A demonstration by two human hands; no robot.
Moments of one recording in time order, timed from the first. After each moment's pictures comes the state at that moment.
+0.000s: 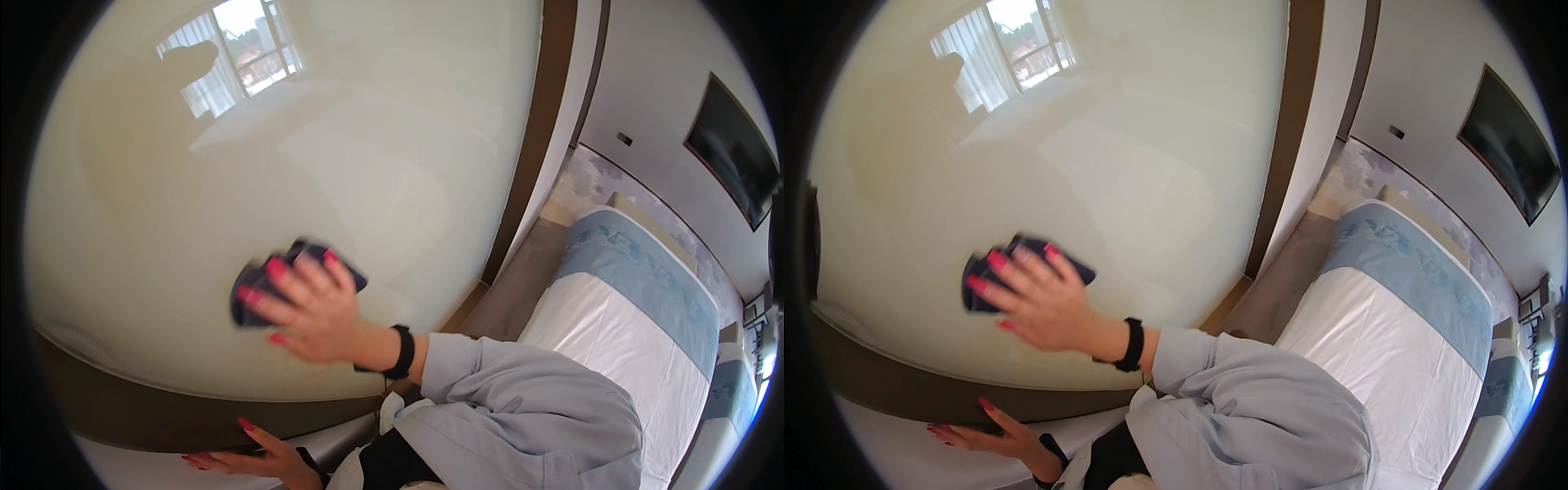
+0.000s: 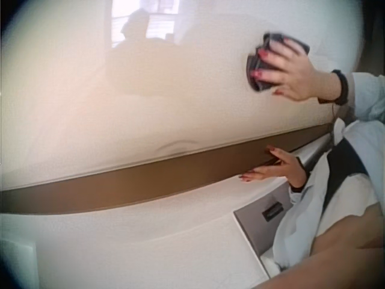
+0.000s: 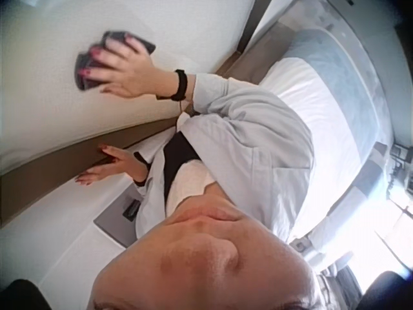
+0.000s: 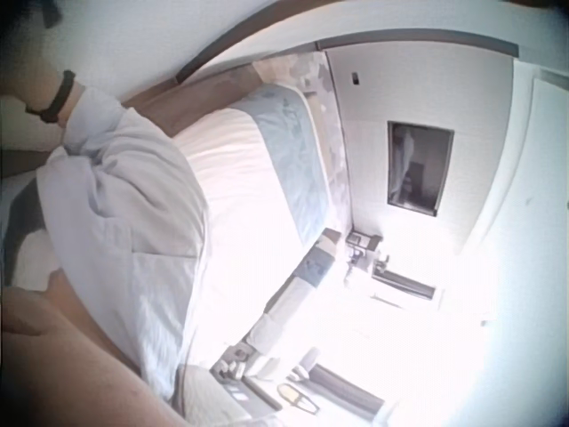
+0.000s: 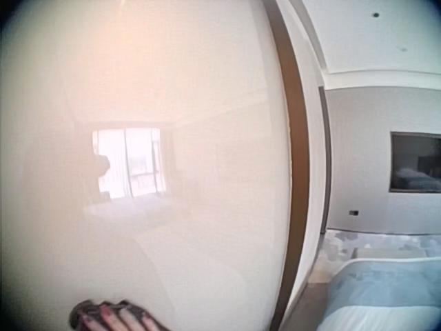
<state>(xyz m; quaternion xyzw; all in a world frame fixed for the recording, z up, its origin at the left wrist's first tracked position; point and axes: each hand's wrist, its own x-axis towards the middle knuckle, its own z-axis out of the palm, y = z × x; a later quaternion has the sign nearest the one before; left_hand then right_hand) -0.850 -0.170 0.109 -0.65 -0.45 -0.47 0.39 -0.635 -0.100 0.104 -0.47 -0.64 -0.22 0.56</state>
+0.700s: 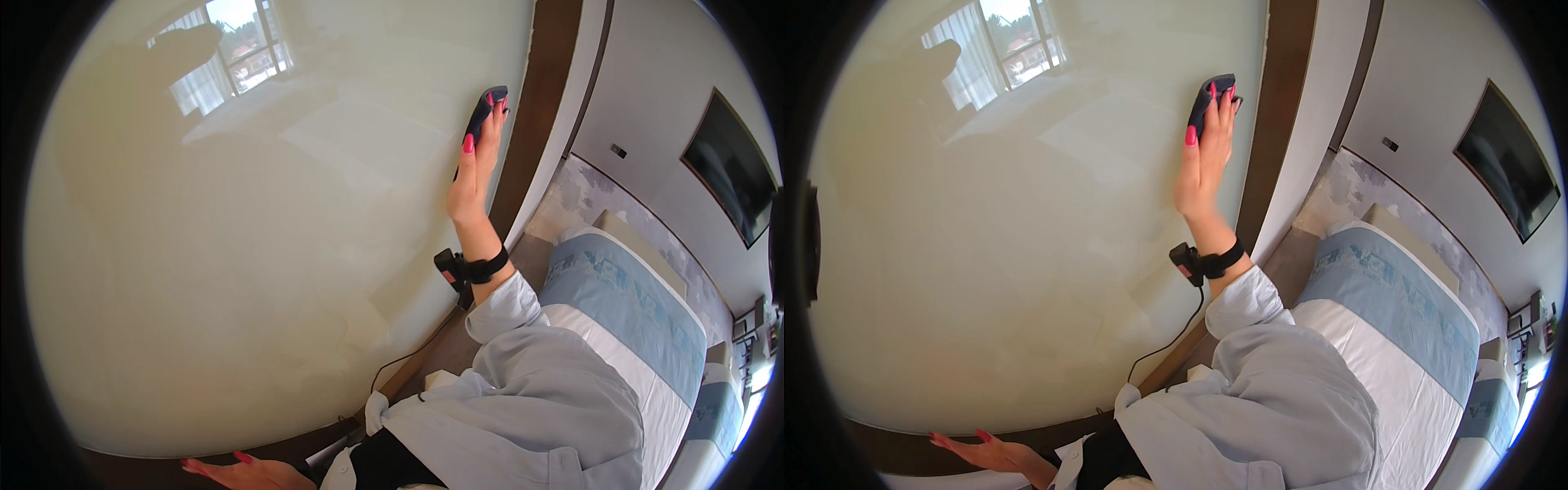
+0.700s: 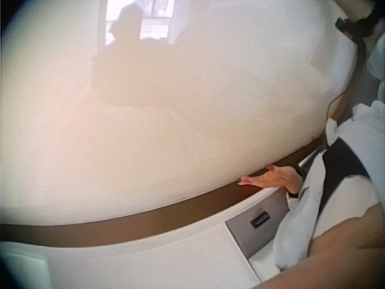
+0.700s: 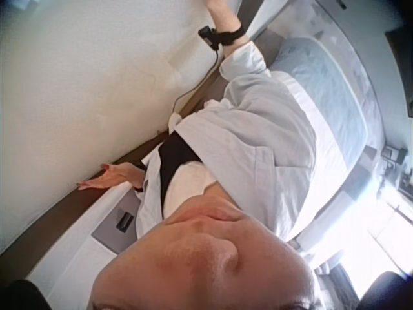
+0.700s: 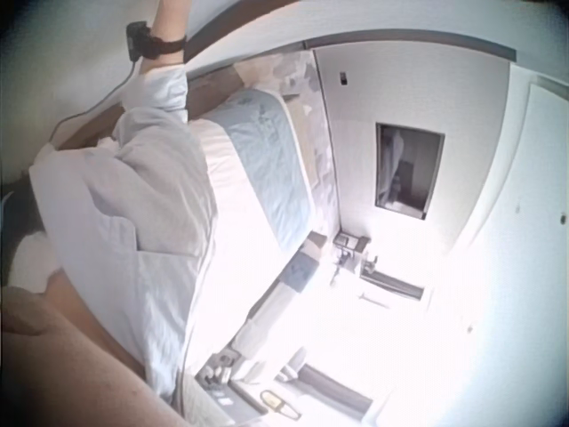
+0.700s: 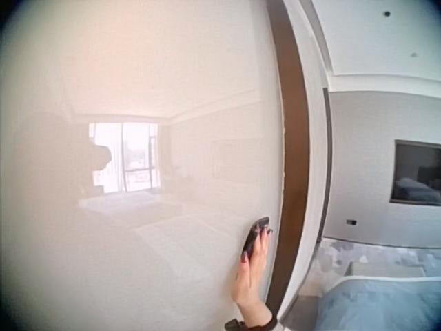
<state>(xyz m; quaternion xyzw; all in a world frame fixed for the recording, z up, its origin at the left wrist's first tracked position) -0.740 -0.152 0.102 -0.61 -0.50 -0.54 0.27 -0.268 -0.036 0.129 -0.50 -0.47 -0.27 0.68</state>
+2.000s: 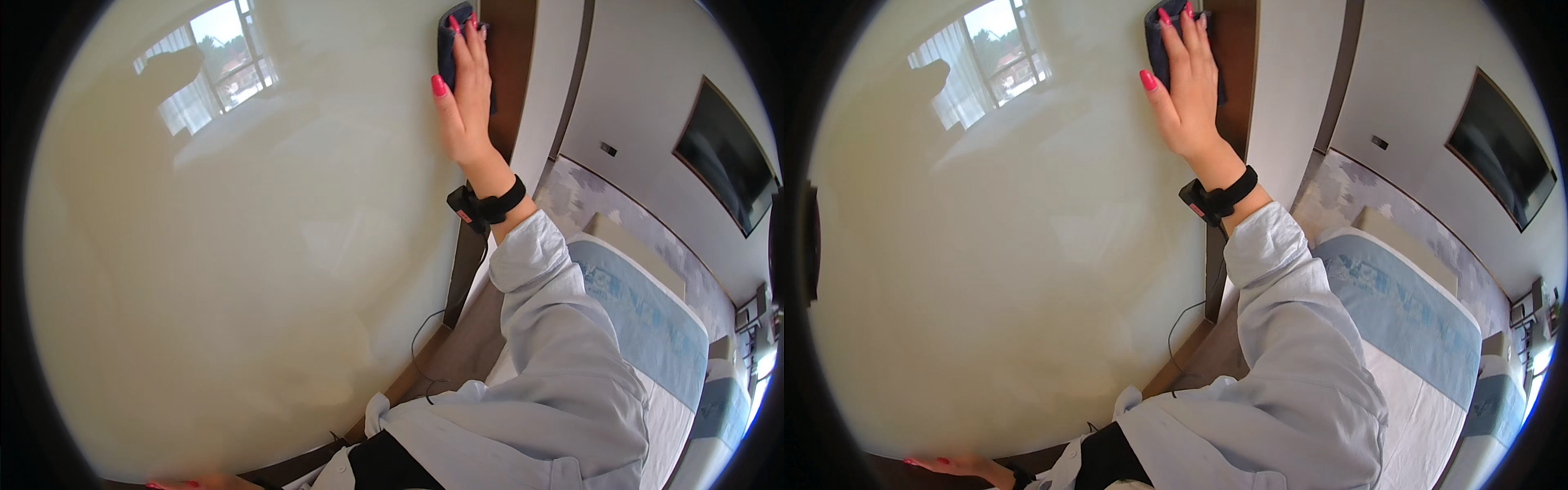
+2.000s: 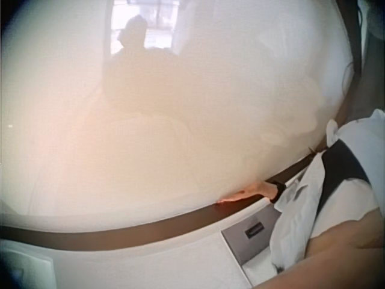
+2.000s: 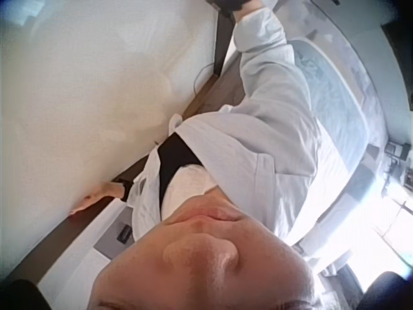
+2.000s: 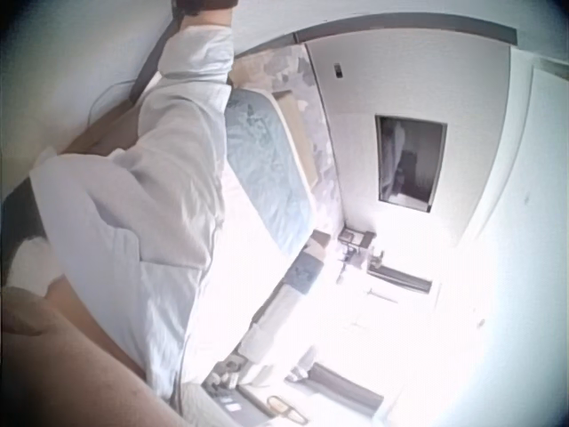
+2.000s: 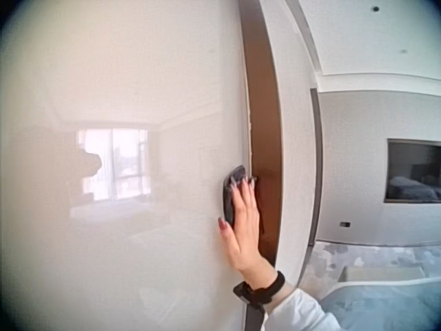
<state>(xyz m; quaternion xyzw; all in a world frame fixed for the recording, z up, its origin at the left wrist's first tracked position) -0.755 -0.088 0.097 -0.60 -0.42 -0.59 0.35 -0.135 -0.023 0.207 -0.41 -0.59 -0.42 0.56</state>
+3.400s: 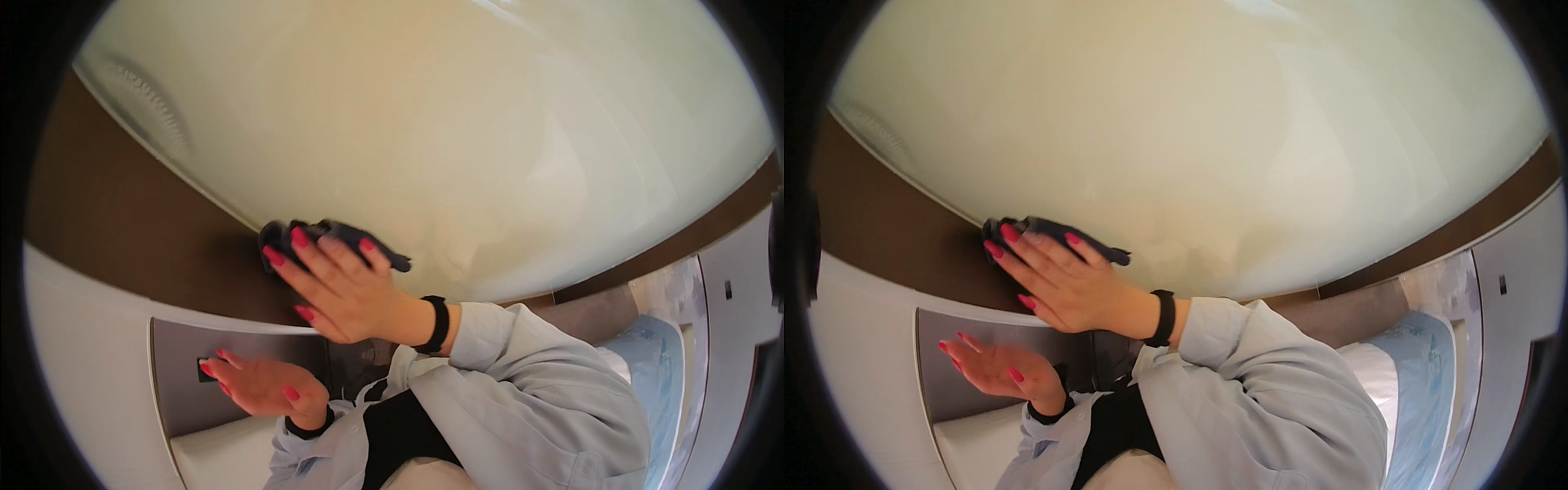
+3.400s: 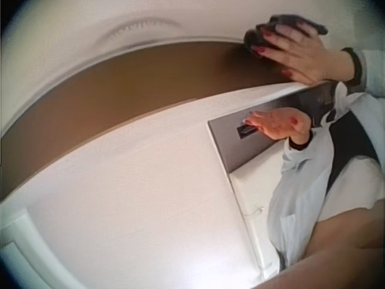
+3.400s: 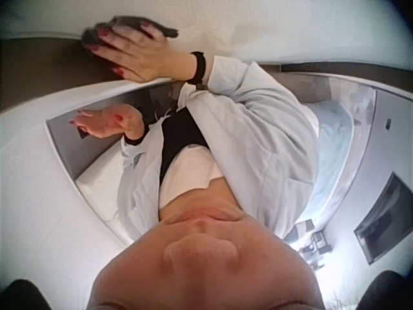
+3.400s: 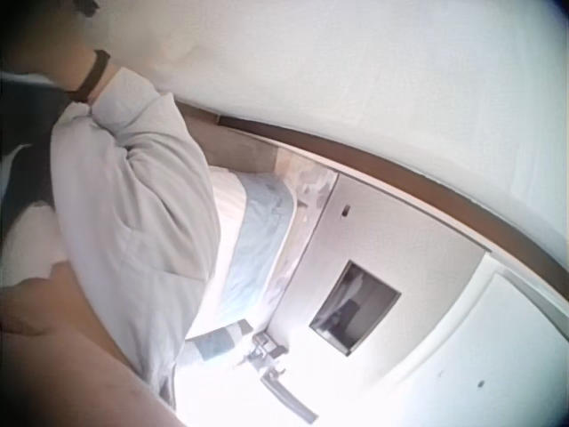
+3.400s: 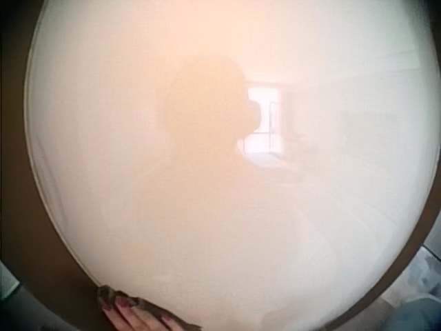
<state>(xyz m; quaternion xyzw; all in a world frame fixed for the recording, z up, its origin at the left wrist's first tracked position) -0.891 -0.229 0.081 -0.59 -0.43 -0.63 0.26 -0.754 -0.117 0.096 -0.27 -0.76 -0.13 0.58</state>
